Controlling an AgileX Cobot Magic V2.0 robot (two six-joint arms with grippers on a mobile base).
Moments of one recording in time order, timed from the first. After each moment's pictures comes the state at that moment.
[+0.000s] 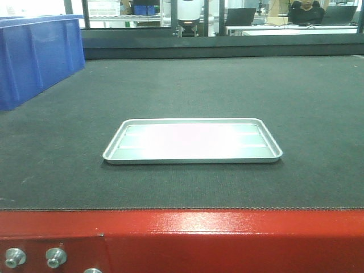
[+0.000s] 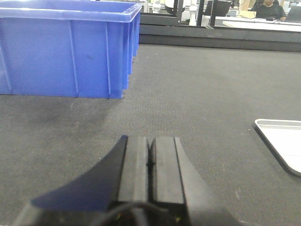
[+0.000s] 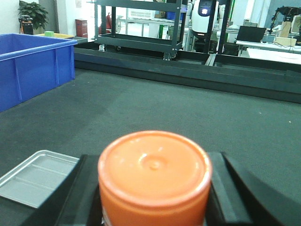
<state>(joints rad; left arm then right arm) -0.07 -0.01 0.03 -0.07 0.07 0.03 0.24 0.19 -0.46 0.01 0.33 -0.02</state>
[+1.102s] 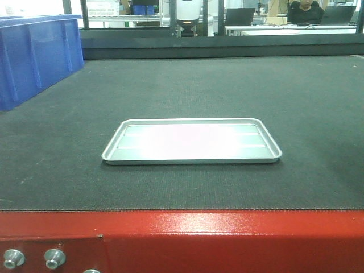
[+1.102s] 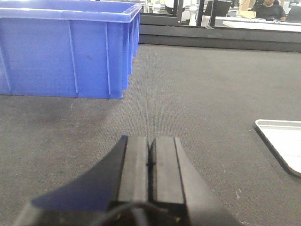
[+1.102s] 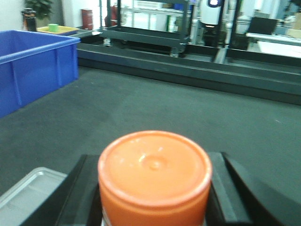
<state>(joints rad) -0.07 -0.01 0.03 -0.07 0.07 0.03 0.29 0.64 -0.60 0.01 0.06 -0.02</state>
